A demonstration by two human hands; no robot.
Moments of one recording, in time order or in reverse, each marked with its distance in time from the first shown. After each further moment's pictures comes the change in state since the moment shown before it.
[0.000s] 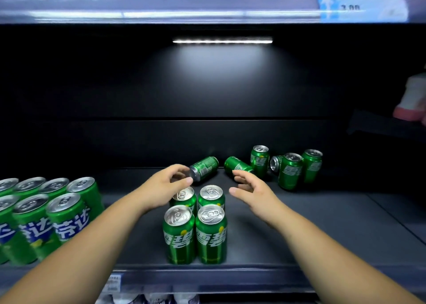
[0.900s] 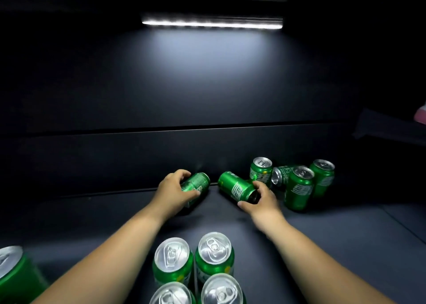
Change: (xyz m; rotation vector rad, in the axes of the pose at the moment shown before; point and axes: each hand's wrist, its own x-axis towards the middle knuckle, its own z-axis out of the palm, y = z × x) left_hand 0.171 -0.079 0.036 0.252 0.098 -0.018; right_hand 0.115 0.073 -0.014 -0.368 0.456 0.290
